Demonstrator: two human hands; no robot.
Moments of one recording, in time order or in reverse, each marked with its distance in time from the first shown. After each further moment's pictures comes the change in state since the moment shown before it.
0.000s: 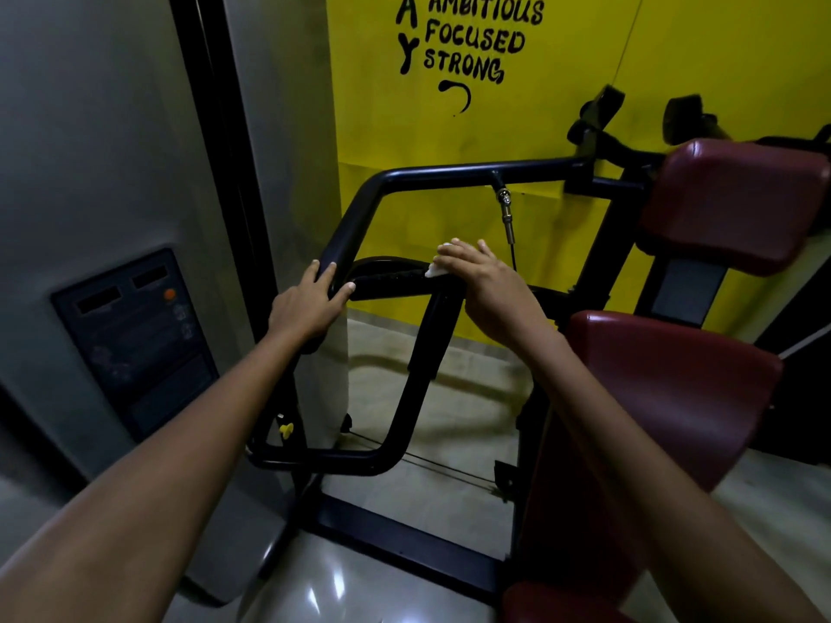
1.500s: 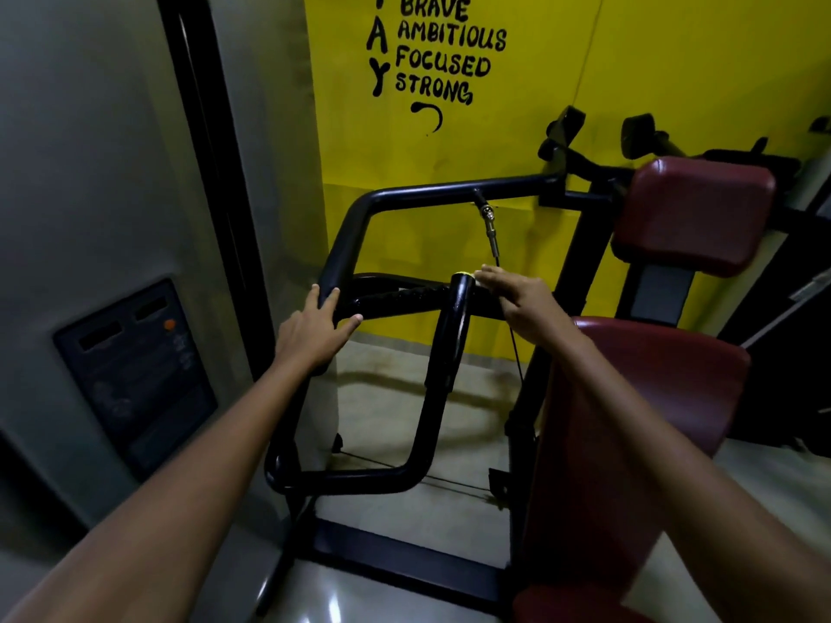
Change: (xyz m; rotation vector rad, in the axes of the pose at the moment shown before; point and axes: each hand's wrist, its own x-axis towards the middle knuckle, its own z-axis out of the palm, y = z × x) left_hand -0.008 -0.003 -0.004 0.011 -0.024 0.066; right_hand -0.006 0.035 -0.004 0.197 0.012 0.322
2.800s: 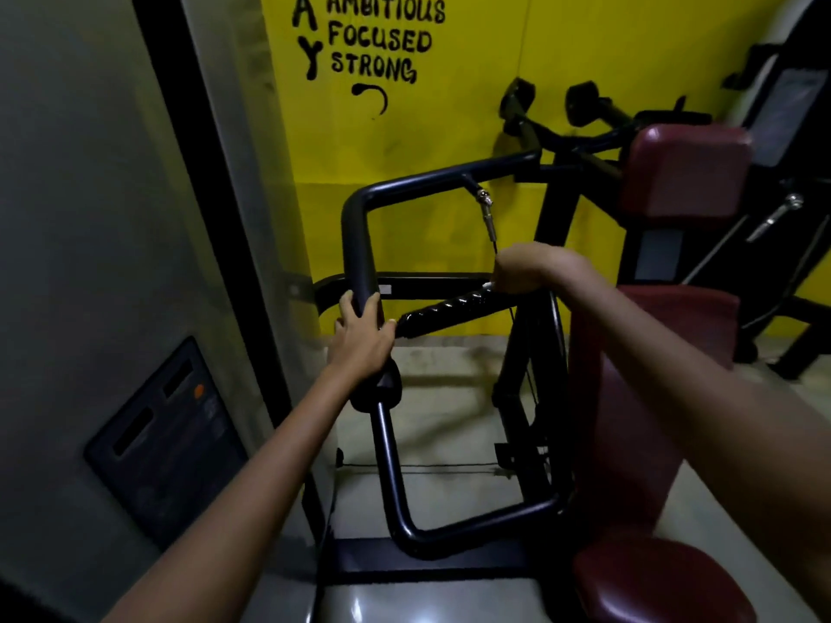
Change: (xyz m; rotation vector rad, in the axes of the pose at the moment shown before) left_hand 0.042 -0.029 -0.007 -0.453 -0.157 0.177; right_hand 0.083 -0.102 0.031 -0.680 -0.462 0.428
